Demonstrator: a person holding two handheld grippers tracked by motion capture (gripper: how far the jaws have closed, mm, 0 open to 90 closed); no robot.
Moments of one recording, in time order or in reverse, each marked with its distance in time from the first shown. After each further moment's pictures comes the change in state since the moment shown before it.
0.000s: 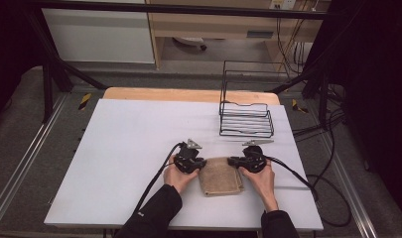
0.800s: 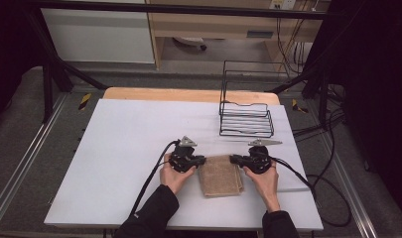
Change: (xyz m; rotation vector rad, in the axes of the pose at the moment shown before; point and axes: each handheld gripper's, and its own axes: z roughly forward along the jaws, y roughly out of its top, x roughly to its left) left arm 0.002 0.003 -0.024 -0.094 -0.080 -0.011; right arm 0.007 0.001 -0.025 -0.102 0.043 -0.007
